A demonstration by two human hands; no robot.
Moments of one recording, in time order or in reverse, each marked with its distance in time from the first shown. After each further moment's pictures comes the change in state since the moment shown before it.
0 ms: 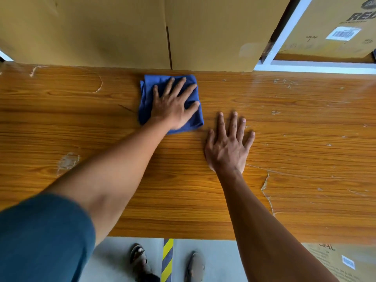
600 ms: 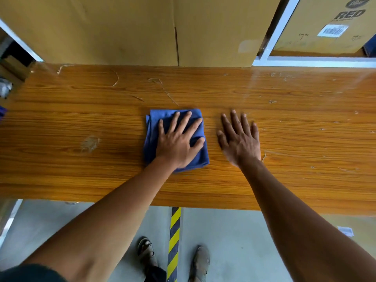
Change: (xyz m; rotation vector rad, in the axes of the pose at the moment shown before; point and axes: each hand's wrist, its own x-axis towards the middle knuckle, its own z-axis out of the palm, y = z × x) left_hand -0.171 0.031 0.025 0.035 0.009 0.026; right_hand -0.031 0.056 -0.025 -0.057 -0.154 -0.285
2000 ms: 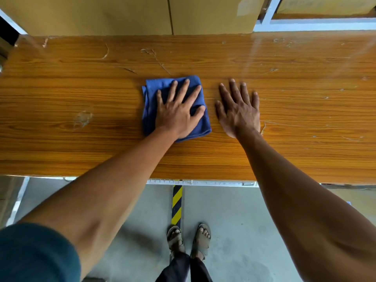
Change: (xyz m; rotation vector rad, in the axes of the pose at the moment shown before) left_hand 0.009 0.015 0.005 -0.011 0.007 -0.032; right_hand 0.002 0.001 0.009 -0.012 0.097 0.012
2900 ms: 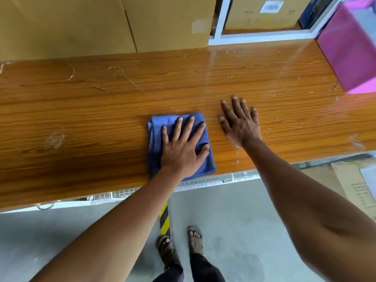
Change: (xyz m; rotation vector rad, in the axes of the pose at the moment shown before) left_hand -0.084 0.082 0.020 0.003 0.022 0.197; right_hand -0.060 0.087 -0.026 0.010 -0.047 0.133
